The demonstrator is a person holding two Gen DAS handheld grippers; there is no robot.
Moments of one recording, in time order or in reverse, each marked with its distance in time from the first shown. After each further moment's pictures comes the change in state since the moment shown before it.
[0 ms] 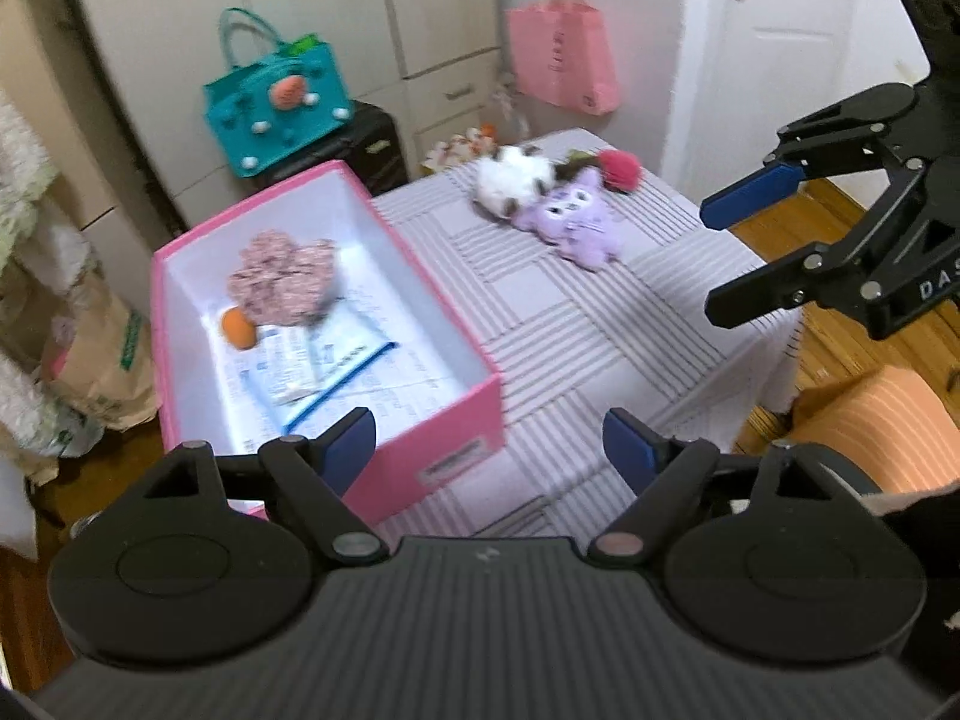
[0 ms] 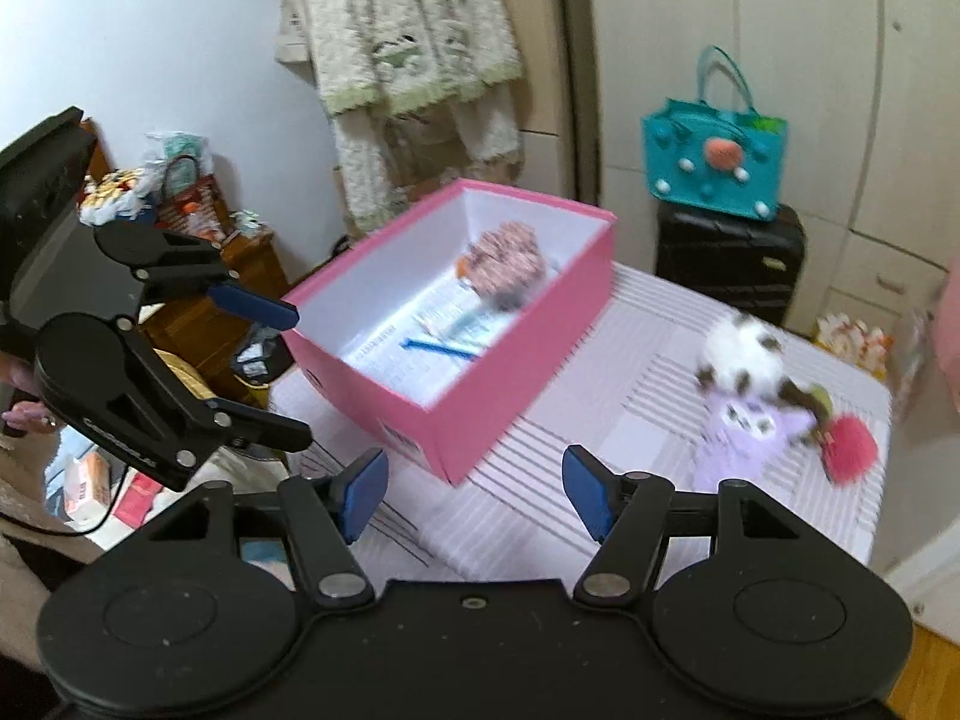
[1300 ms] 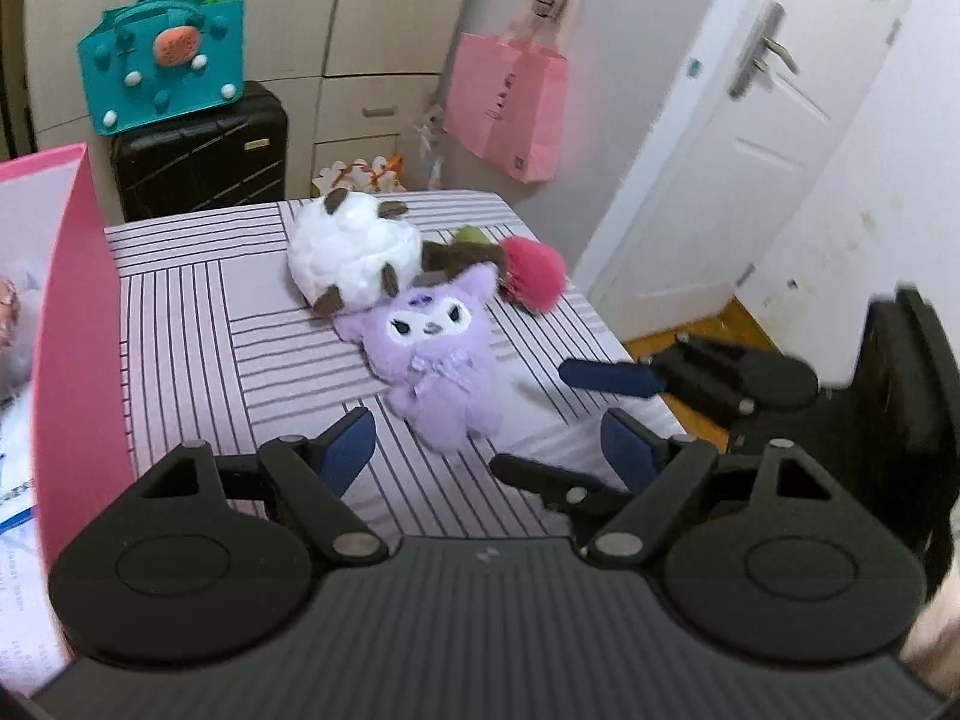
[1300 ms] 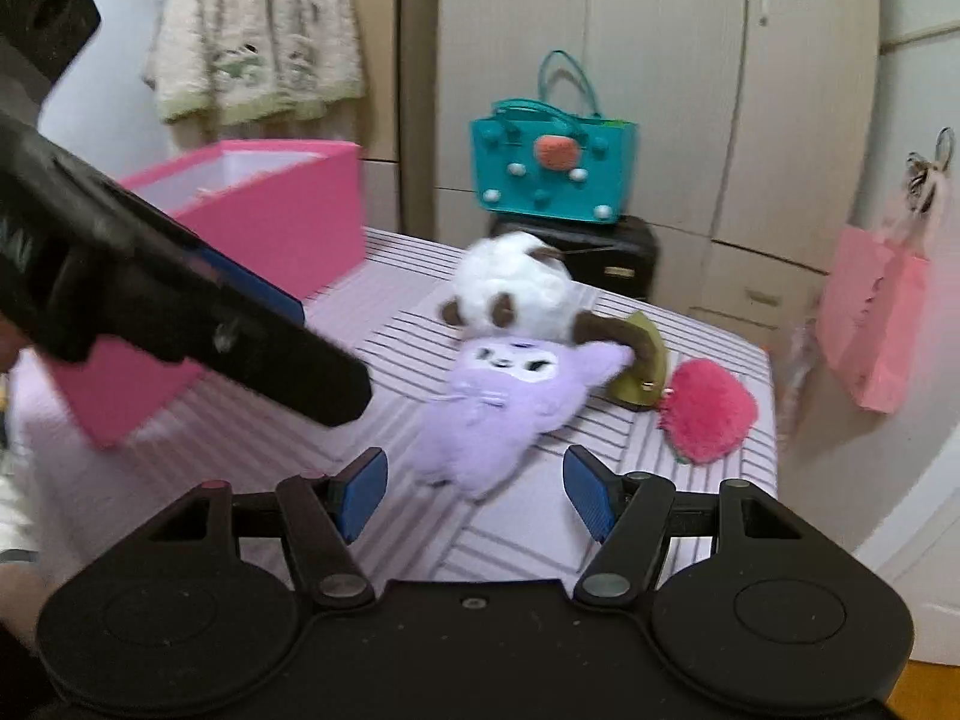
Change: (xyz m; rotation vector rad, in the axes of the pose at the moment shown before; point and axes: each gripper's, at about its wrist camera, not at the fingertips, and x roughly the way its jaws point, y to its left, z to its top) left arm 0.180 -0.058 0.082 -0.234 -0.094 -0.290; right arm 0.109 -0.135 -0.082 -0.013 -0.168 -0.298
